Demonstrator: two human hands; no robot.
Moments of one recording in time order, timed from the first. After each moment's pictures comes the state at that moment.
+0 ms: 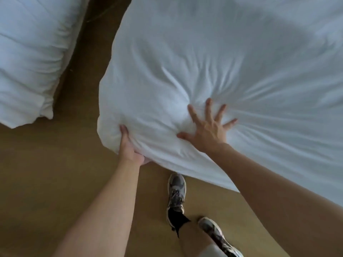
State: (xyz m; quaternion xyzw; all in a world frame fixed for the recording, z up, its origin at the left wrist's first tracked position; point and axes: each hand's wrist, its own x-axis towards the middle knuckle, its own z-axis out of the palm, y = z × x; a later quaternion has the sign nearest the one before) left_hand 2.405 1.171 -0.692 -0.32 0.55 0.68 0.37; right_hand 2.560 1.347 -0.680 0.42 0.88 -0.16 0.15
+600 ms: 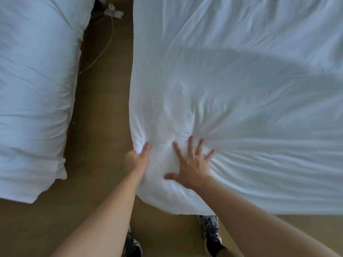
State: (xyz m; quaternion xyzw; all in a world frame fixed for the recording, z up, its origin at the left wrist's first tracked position) left_hand 2.228 1.214 -0.651 0.04 0.90 0.26 0.33; right_hand 2.405 1.286 -0.647 0.44 0.84 -0.21 0.22
